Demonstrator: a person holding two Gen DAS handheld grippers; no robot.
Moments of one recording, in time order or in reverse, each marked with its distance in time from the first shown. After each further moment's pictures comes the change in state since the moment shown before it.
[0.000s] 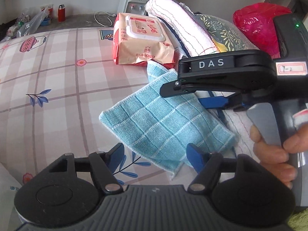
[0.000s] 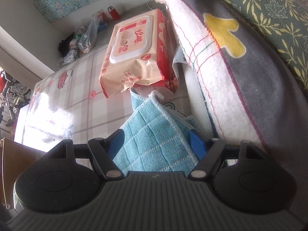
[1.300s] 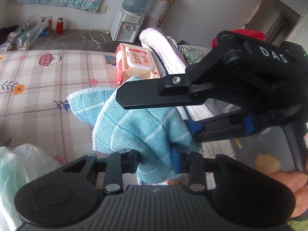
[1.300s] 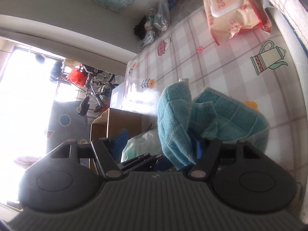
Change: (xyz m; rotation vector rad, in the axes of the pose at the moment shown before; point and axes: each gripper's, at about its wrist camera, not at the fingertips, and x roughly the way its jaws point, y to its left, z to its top) left arm -0.128 0.019 -0.029 -0.011 -0.141 -0.086; right arm -0.063 0.069 -0.047 0.108 0.170 0.598
